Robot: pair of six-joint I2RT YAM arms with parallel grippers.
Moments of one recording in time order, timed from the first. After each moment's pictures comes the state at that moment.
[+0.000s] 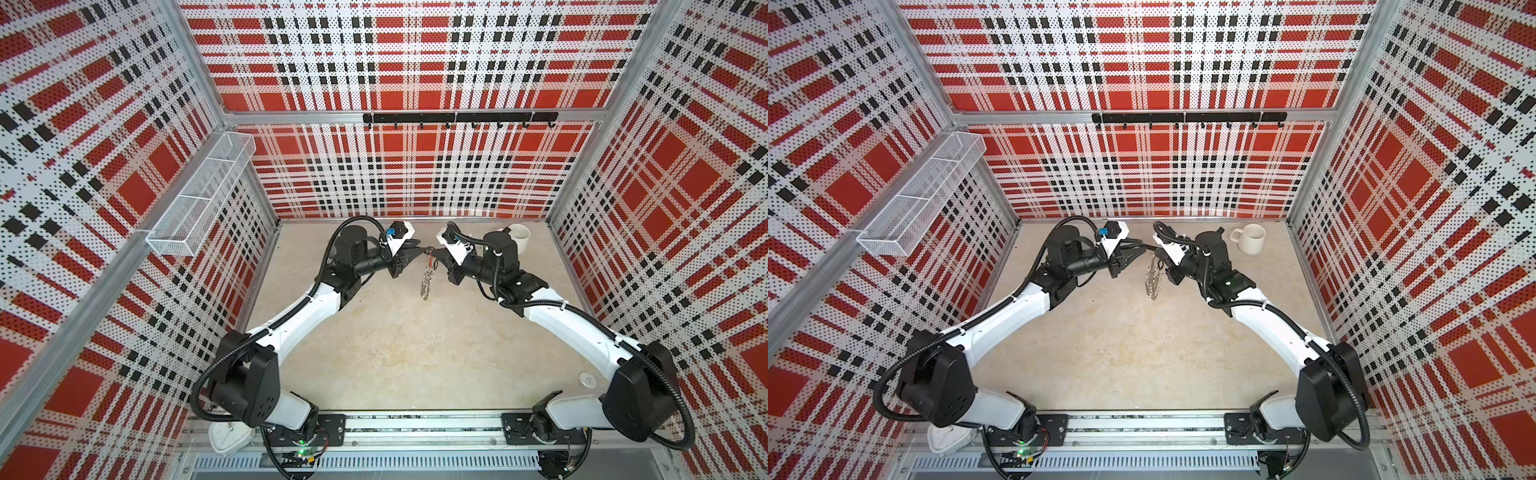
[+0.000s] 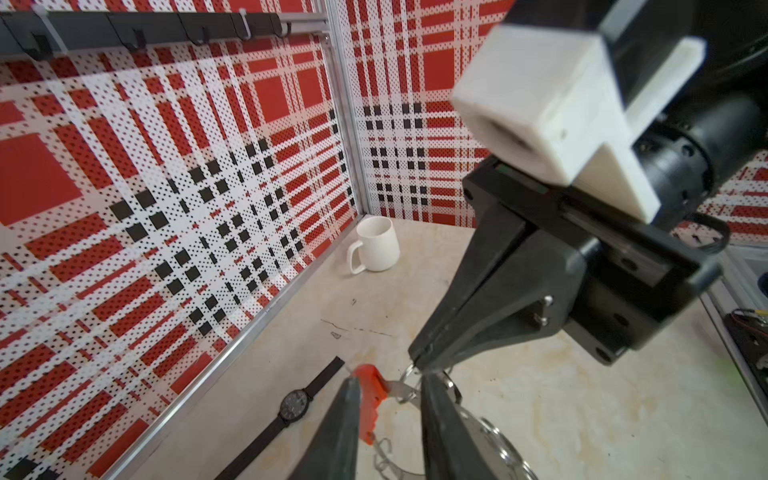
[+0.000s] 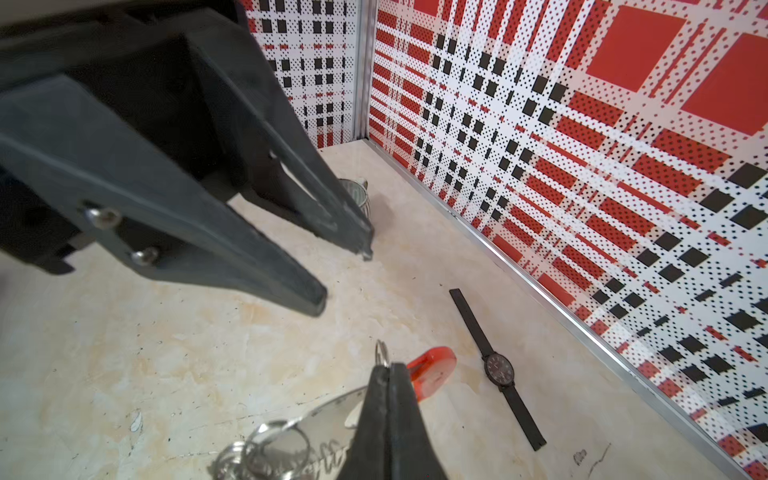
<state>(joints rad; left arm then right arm) -0.46 1.49 1.11 0.20 0.67 0.27 0.52 1.38 1.07 0.04 -0.38 -0.29</state>
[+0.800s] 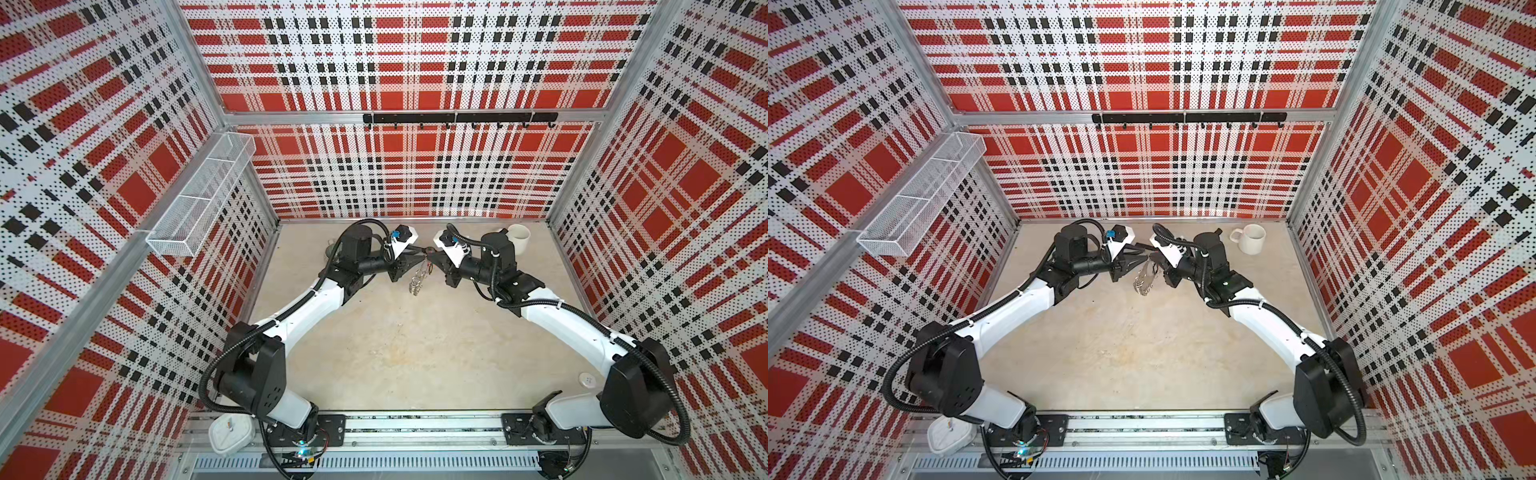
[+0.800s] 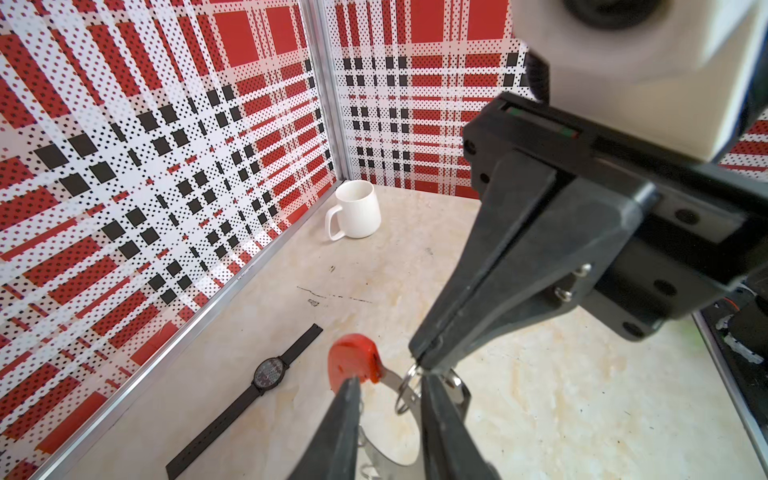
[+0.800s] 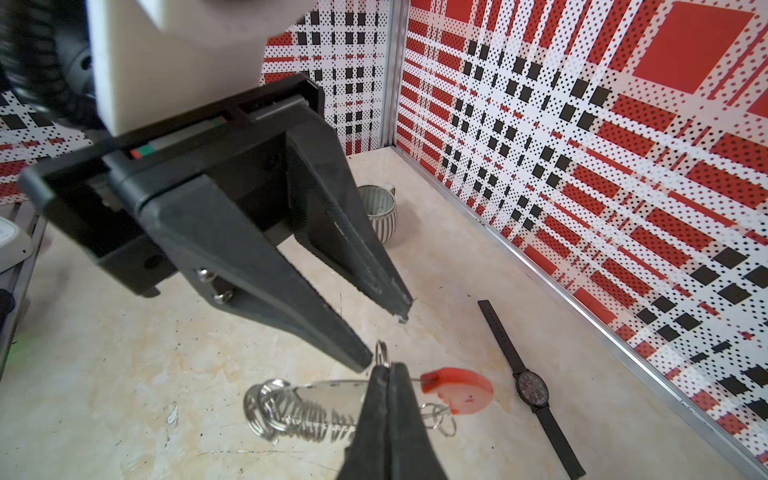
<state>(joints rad) -0.45 1.53 1.14 0.12 0.71 0.29 0.52 1.40 1.07 0.06 -0.46 -0.27</state>
